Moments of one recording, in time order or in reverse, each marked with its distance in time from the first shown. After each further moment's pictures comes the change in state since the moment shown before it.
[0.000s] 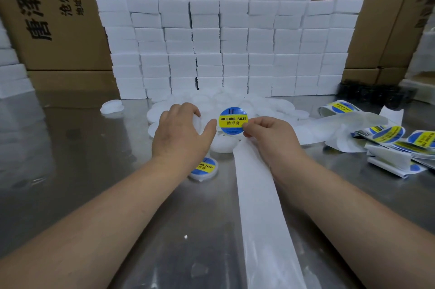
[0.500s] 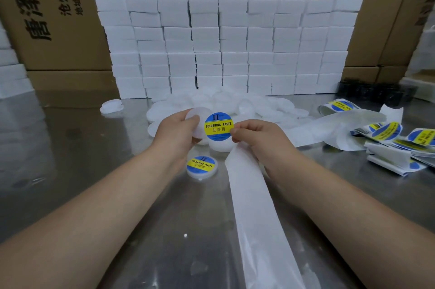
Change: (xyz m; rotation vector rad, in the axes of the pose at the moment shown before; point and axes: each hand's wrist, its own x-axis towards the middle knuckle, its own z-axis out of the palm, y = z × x) left_hand 0.009 -0.002 0.004 -1.017 -0.194 -0.568; right_hand -0.004 -0.001 0.004 0.028 -0.204 0.029
